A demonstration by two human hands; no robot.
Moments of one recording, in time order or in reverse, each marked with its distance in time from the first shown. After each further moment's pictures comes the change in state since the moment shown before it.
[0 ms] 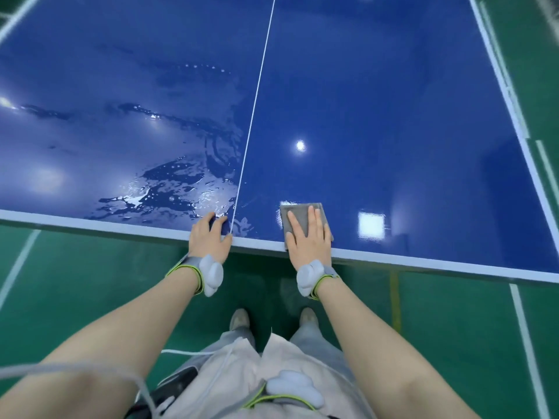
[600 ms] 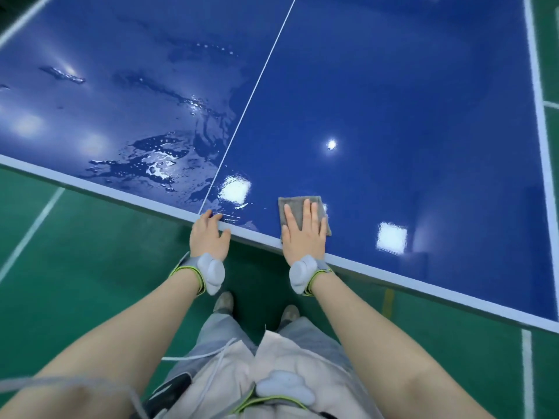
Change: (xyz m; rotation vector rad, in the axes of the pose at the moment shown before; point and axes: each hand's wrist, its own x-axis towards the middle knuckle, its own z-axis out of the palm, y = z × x) left_hand -0.044 0.076 0.050 -0.172 0.093 -0.259; right_hand 0.005 0.075 -0.014 -0.079 -0.081 -0.155
